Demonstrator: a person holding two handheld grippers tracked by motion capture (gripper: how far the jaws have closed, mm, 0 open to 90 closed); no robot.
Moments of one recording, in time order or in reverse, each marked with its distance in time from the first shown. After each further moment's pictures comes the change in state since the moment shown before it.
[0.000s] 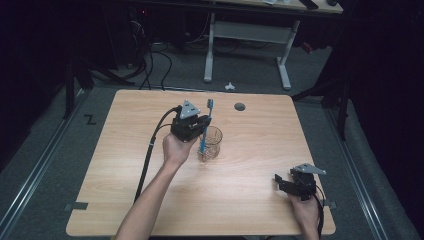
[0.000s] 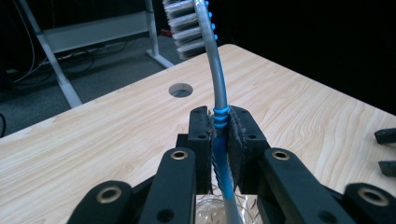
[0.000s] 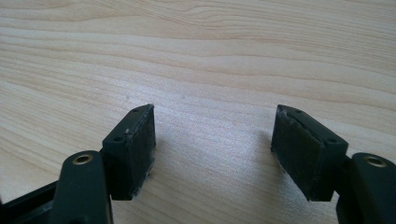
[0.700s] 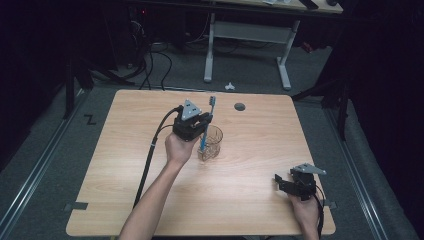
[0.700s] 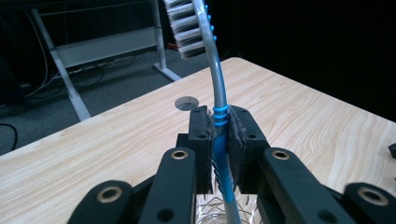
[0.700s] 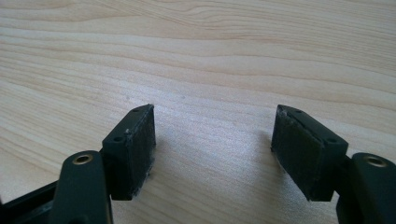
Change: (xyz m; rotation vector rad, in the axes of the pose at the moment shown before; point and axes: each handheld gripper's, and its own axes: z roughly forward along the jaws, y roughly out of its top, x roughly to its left) left arm -0.002 0.000 0.006 -0.064 0.029 0.010; right arm 0.000 0.000 0.000 -0.001 0.001 0.001
